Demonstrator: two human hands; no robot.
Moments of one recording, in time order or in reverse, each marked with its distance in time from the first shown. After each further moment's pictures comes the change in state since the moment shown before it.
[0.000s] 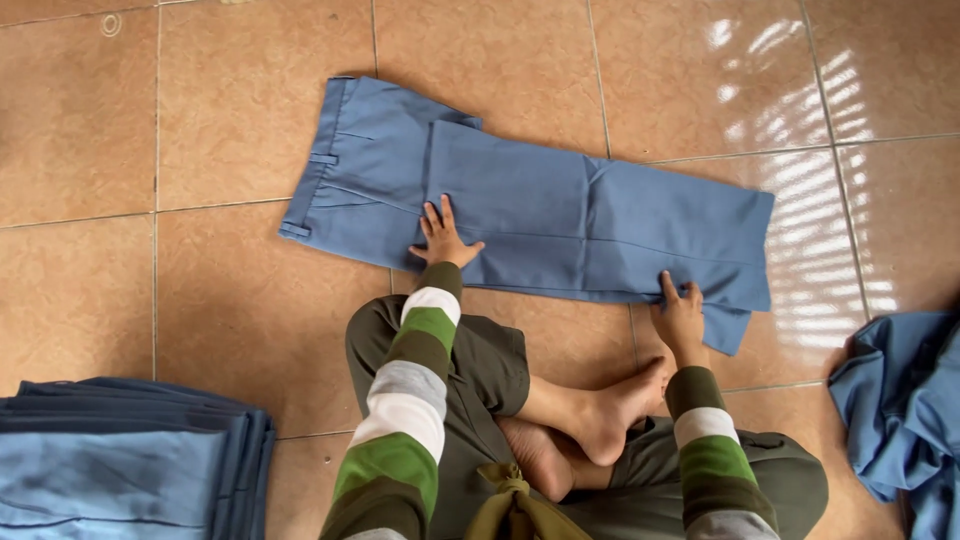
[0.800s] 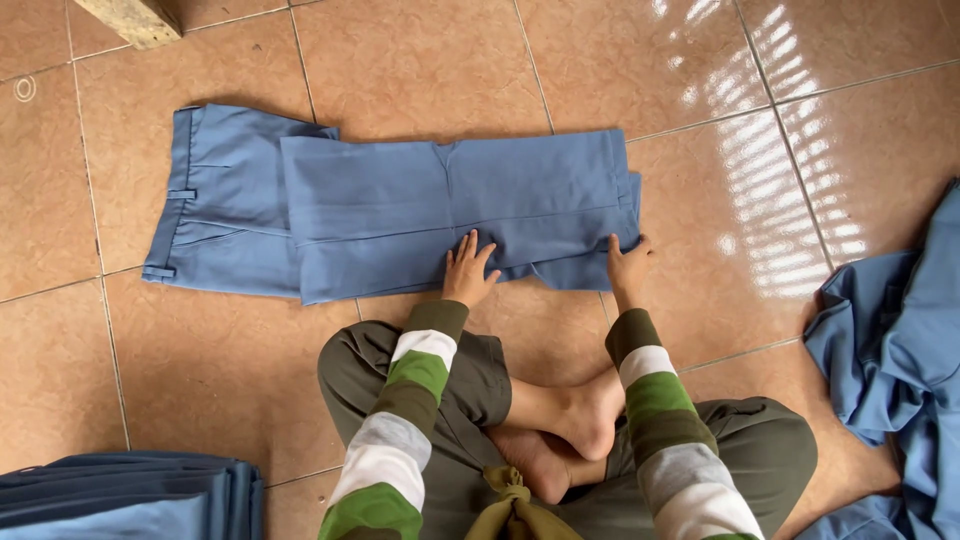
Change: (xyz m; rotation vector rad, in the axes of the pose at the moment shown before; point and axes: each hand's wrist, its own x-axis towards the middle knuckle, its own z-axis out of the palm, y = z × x) left_hand -0.003 0.031 0.103 0.214 -0.018 0.585; right_hand 0.064 -0.064 0.022 0.615 0.169 0.580
